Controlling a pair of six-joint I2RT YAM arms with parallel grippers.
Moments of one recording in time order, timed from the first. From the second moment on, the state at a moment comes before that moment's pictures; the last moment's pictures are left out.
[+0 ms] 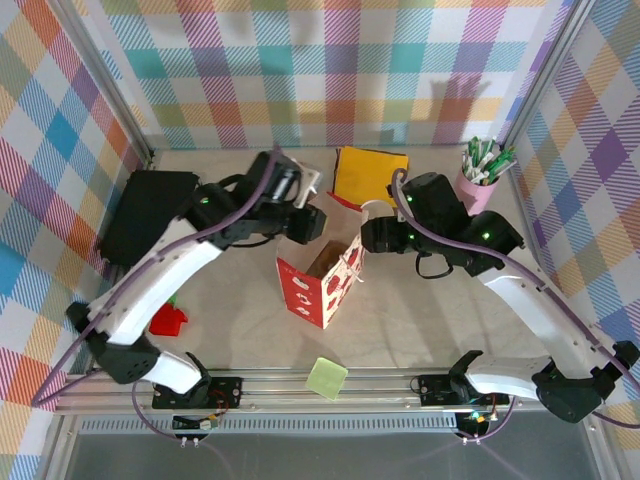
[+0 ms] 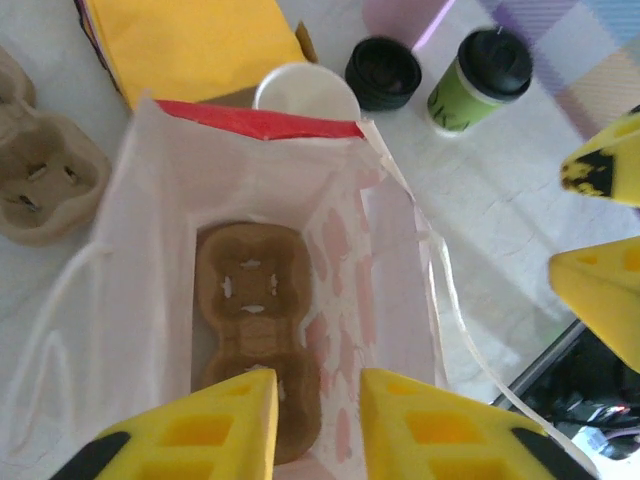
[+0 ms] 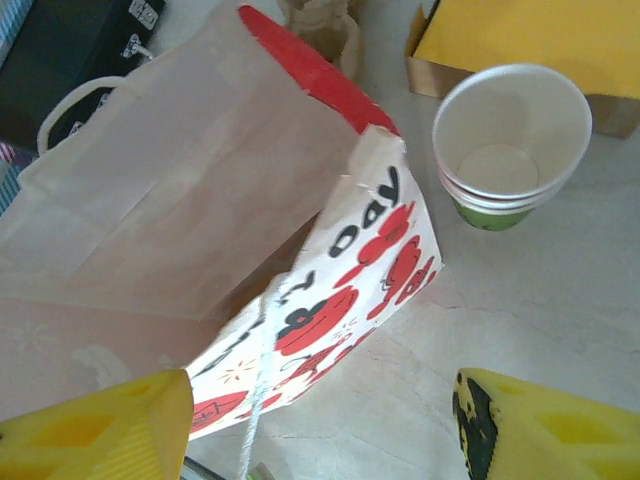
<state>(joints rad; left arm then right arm) -0.82 1.50 1.80 -1.12 0.03 -0.32 0.70 1.18 1.45 -1.05 -0.02 0.47</state>
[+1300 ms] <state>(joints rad) -0.84 1.88 1.50 -1.08 0.03 -0.37 0.59 1.11 1.35 -1.00 -0.14 0.51</state>
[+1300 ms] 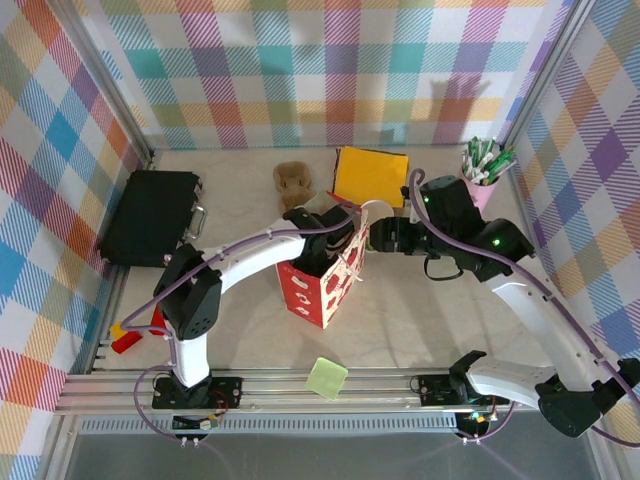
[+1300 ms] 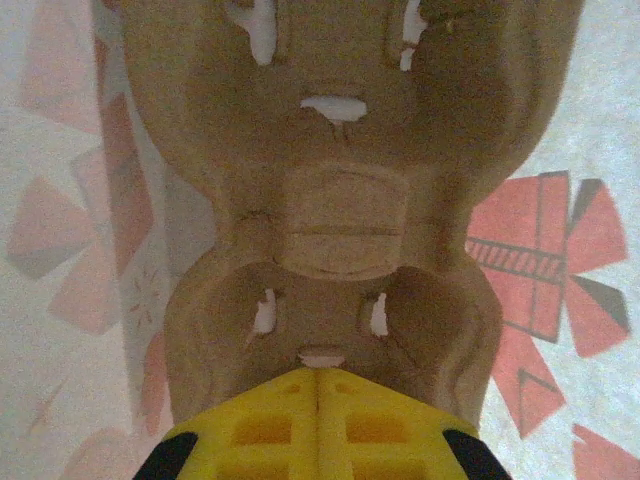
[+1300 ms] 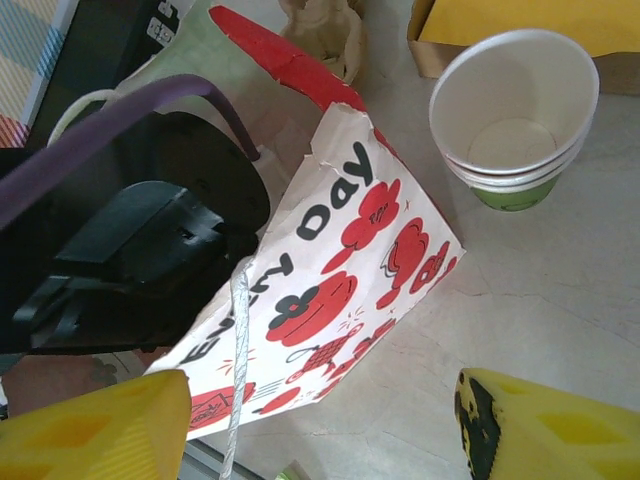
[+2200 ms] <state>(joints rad) -0.84 1.97 1.37 -0.95 0.04 -0.37 0.57 1.09 1.34 -1.00 -0.14 0.49</state>
